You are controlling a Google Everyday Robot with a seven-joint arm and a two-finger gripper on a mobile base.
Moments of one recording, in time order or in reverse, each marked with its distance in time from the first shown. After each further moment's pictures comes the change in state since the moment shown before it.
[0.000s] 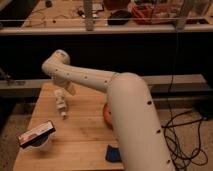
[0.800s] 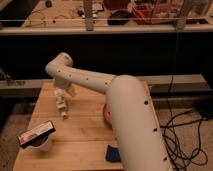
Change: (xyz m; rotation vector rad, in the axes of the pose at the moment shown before) arm -0.004 -0.001 0.026 0.020 -0.053 -0.013
